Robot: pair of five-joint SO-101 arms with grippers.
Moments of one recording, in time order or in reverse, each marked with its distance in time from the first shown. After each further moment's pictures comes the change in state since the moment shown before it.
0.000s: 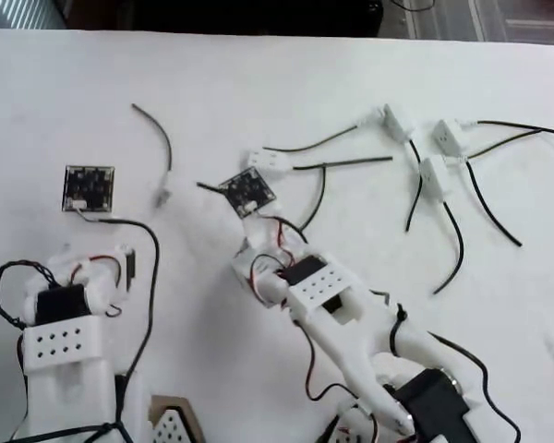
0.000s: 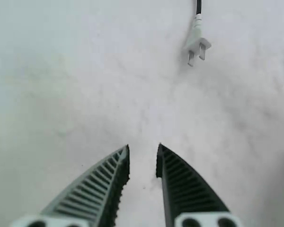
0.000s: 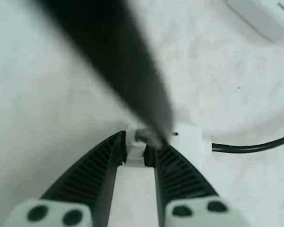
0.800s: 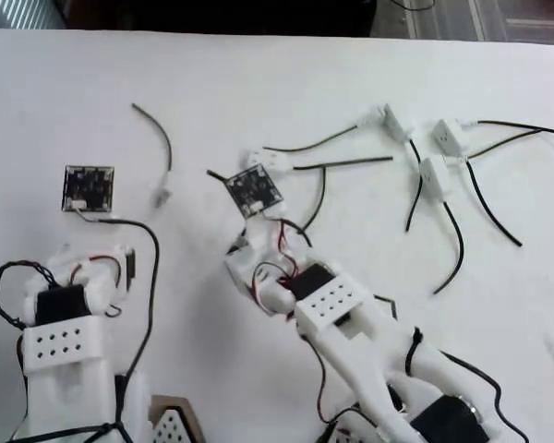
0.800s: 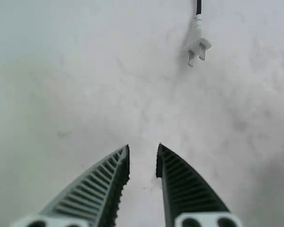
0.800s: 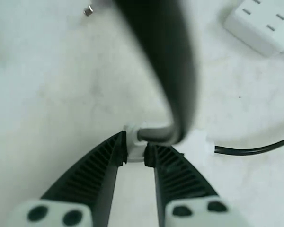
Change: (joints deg) left arm 0.0 0.0 0.0 0.0 0.0; right arm -2.3 -14.1 2.1 1.8 -5.6
